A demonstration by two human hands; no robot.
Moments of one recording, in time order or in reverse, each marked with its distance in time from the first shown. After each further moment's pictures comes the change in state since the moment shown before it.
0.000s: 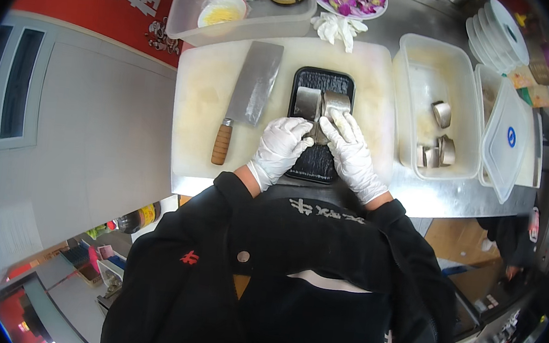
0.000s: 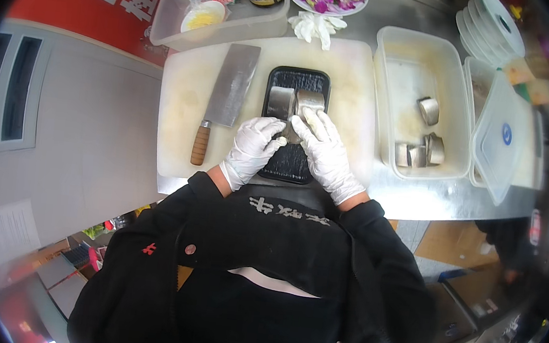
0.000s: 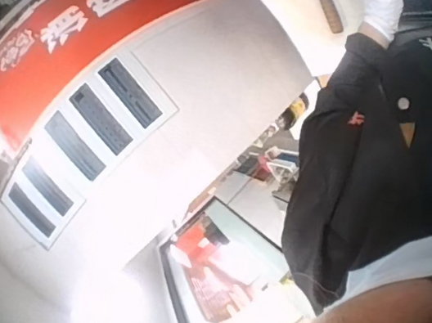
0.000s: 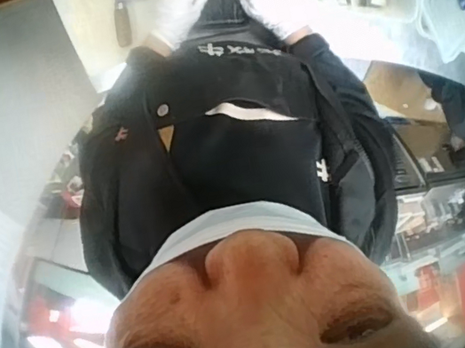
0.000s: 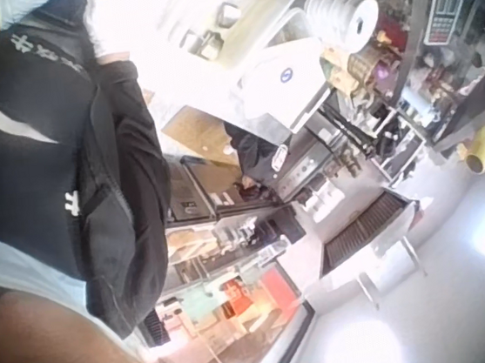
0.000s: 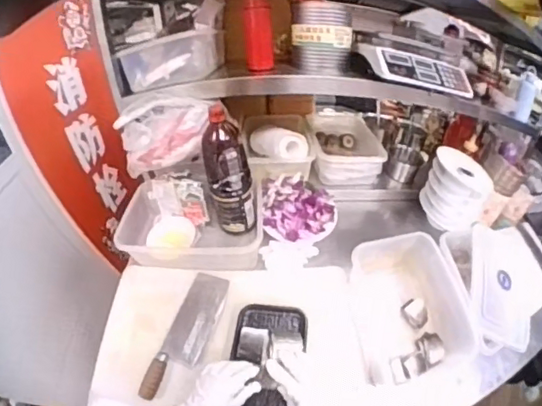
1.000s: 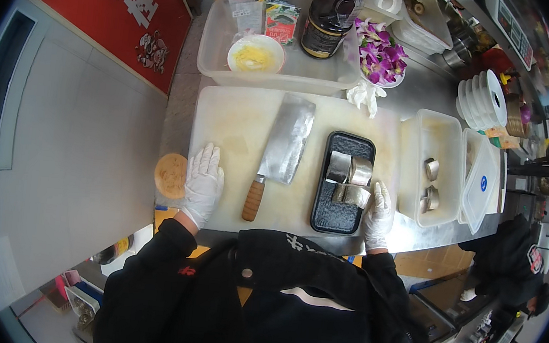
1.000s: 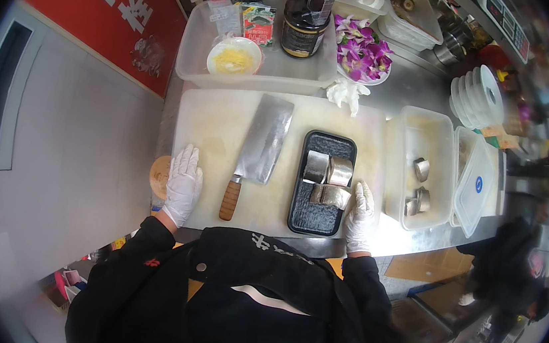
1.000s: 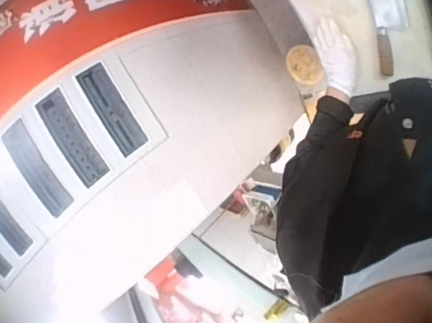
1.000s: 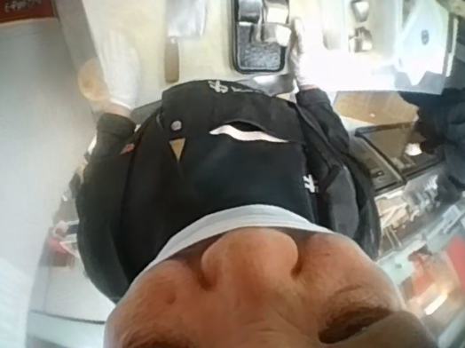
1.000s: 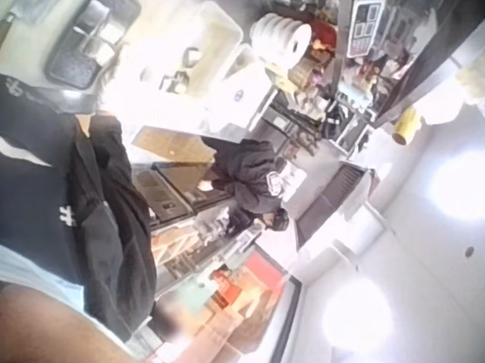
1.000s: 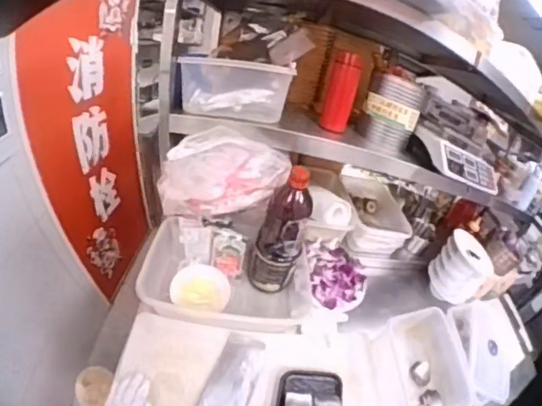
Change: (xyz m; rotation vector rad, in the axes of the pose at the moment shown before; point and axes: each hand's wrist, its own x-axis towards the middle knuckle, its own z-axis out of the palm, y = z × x) left_hand -0.104 -0.185 -0.106 0.407 0.051 -0.336; right_hand -0.029 0.006 0.013 -0.303 0.254 0.379
